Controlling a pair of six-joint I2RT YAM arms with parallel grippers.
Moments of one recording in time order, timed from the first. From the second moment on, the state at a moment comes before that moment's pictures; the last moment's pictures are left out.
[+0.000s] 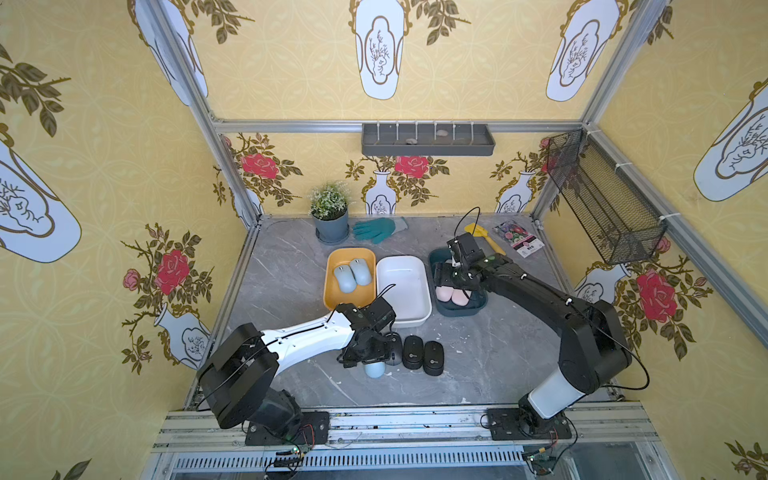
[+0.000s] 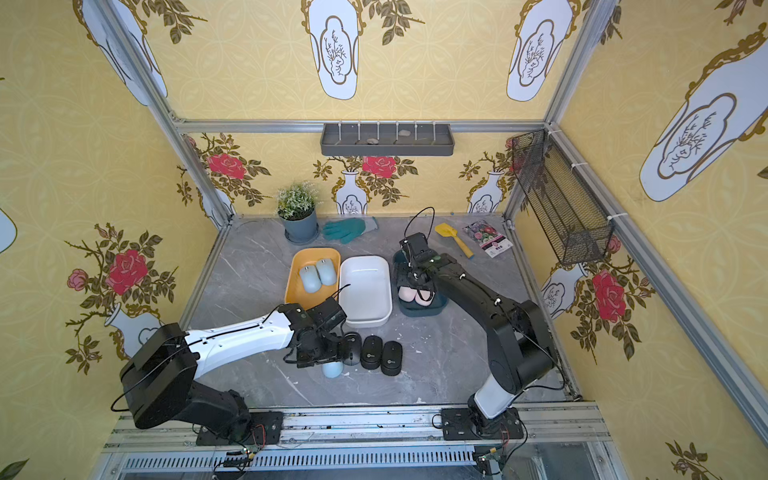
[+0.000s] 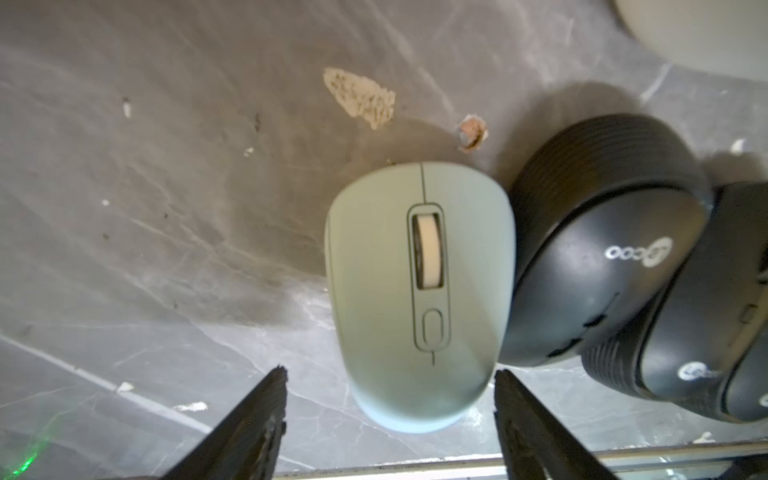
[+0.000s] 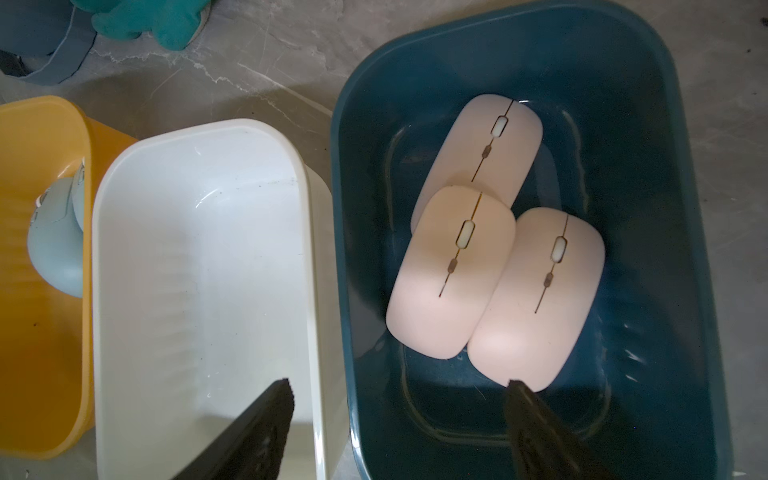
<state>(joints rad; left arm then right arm) -0.89 1.50 0.86 -0.82 0.06 -1.00 0.57 1.62 1.20 -0.60 0.05 0.52</state>
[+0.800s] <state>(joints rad) -0.86 1.60 0.89 -0.84 0.01 -0.99 0.57 1.65 1.21 -0.58 0.05 0.51</state>
